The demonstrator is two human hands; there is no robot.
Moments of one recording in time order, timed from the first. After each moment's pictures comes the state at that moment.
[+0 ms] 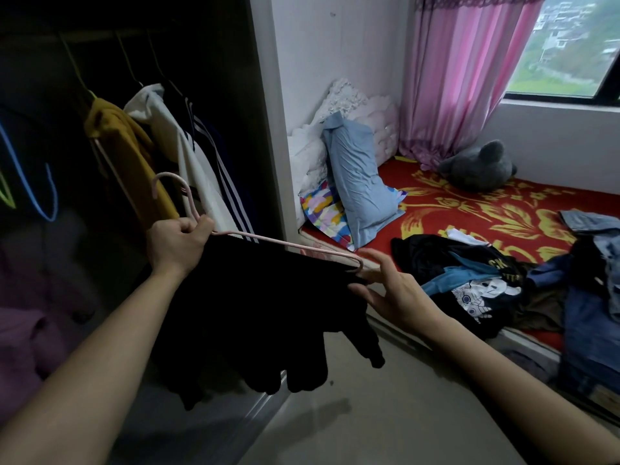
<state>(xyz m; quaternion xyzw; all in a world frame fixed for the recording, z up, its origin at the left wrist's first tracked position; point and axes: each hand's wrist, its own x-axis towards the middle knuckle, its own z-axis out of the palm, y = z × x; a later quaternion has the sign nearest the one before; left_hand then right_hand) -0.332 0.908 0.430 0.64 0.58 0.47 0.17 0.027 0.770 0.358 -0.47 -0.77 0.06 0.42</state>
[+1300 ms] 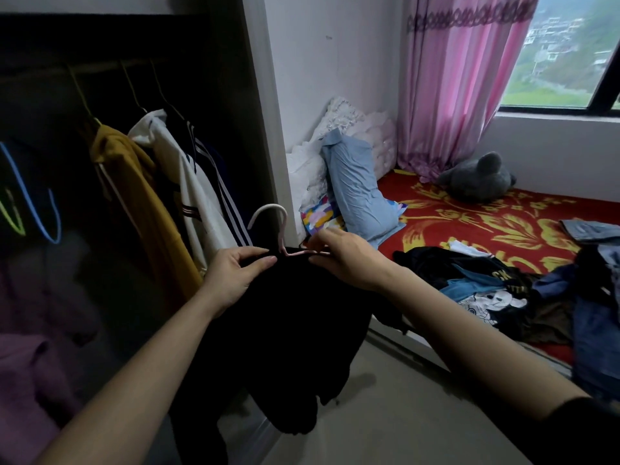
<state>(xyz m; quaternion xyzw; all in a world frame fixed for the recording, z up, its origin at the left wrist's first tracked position) -0.260 0.860 0.450 0.67 0.48 0.37 0.43 -0.013 0.841 0.443 -0.48 -0.83 0.07 0.27</state>
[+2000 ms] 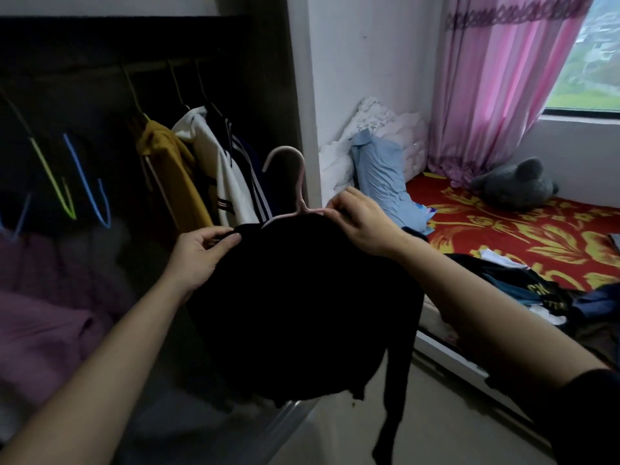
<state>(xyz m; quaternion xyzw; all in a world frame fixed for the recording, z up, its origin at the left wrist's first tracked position) -0.370 0.894 0.448 0.68 0.48 0.44 0.34 -0.038 0.871 0.481 -0.45 -0.81 0.02 0.37</state>
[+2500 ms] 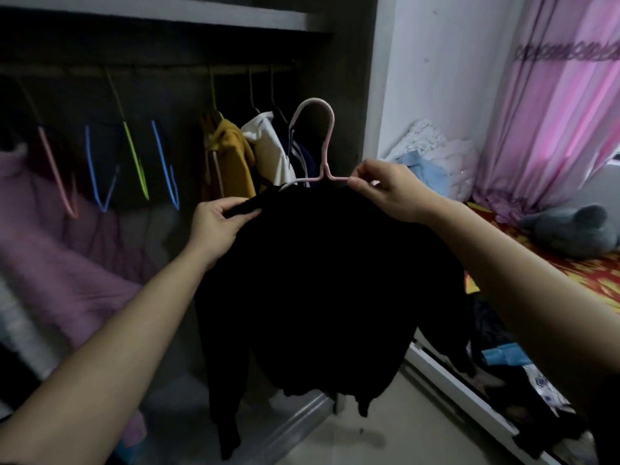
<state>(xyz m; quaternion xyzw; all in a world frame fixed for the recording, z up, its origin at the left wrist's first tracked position) -0.414 0.912 0.476 0.62 0.45 0.57 0.28 -0.084 0.907 0.561 -0.41 -0.85 0.03 0.32</state>
